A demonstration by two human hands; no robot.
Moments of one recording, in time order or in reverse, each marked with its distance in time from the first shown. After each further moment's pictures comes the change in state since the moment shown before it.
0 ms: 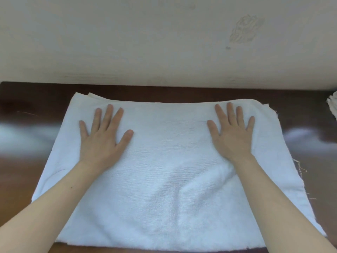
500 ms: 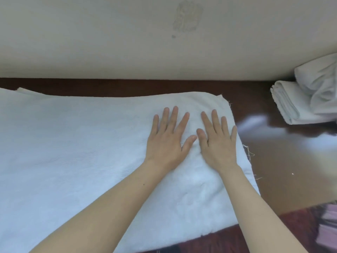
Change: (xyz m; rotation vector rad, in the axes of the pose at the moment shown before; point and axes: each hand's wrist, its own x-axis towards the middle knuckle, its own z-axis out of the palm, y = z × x) left_hand -0.012 0.263 0.043 -0.095 -0.042 0.427; right_hand -0.048 0.085 -0.007 0.072 -0.003 0.056
